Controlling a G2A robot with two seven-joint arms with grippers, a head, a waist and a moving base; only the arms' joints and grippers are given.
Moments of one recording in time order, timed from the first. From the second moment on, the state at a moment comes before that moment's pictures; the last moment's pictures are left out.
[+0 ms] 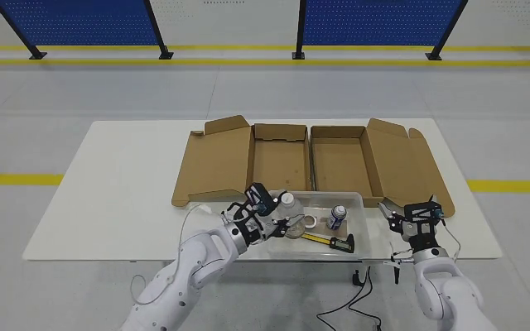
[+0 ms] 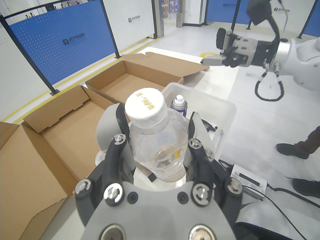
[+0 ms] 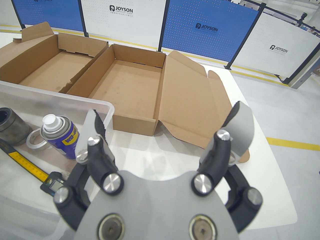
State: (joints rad) left arm 1.32 -1.22 -1.06 -1.78 1.21 -0.44 -0.15; right arm -1.73 -1.15 1.60 -1.80 -1.33 0.00 0.00
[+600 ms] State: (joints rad) left arm 1.40 -1.19 -1.13 -1.95 1.22 -0.53 -0.16; right arm -1.73 -1.15 1.60 -1.80 -1.33 0.00 0.00
